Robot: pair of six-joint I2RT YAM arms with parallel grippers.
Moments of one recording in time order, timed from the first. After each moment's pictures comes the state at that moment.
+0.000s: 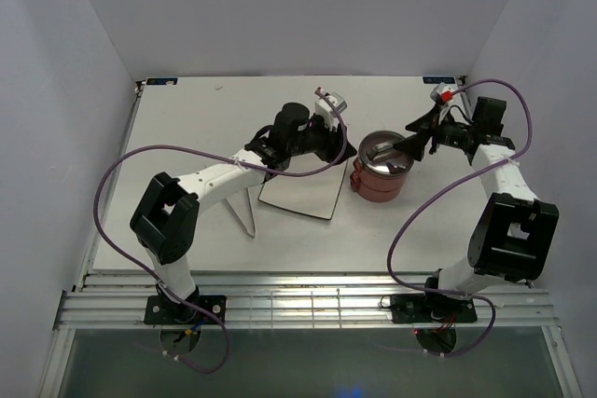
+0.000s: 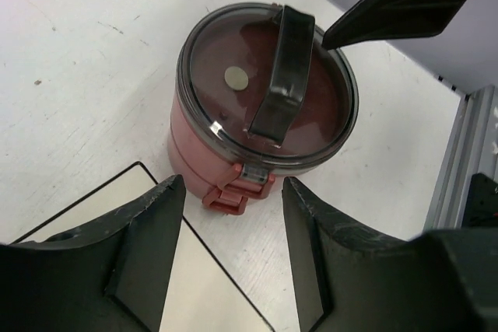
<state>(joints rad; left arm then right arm) -0.74 1.78 1.32 0.15 0.38 -0.14 -0.20 1.47 1.05 -0.17 -1.15 -0.44</state>
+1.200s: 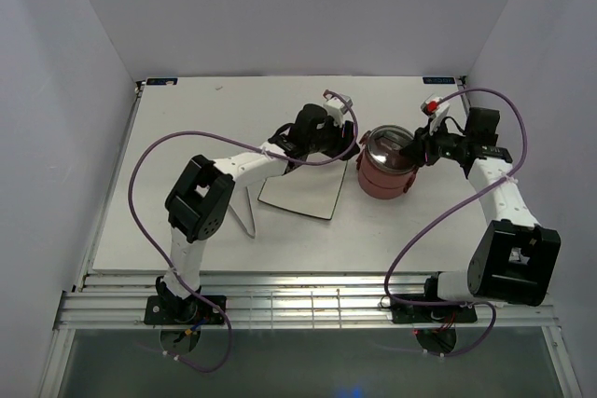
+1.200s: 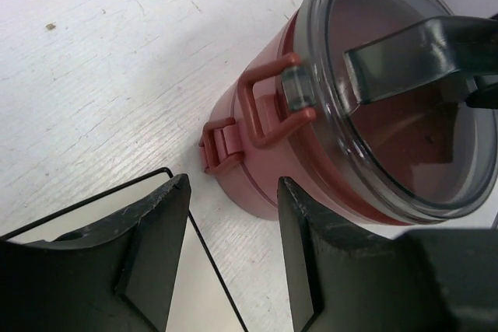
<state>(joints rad) -0.73 2.04 1.49 0.15 0.26 -0.31 -0.16 1.39 1.02 -0.36 -0.90 -0.55</state>
